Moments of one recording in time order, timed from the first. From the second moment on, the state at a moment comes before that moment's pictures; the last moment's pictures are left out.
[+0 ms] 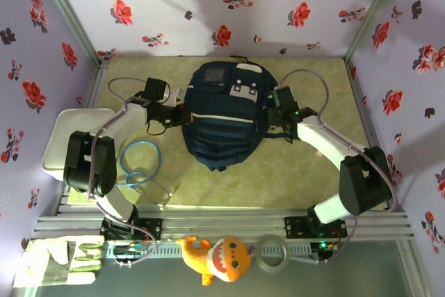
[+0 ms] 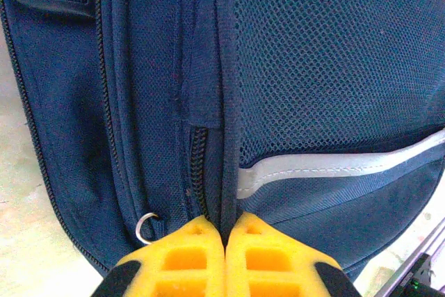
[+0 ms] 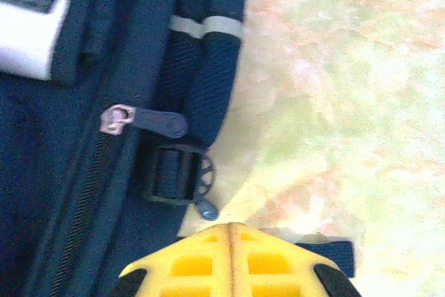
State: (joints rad) left arm -0.30 1.66 1.15 -0.52 0.54 -0.36; right arm 0.42 1.48 1.01 -0.46 0.30 0.30
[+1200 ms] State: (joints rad) left arm -0.19 1.14 0.45 0.23 -0.42 -0.13; right arm 0.16 1.16 0.37 0.25 0.66 0.16
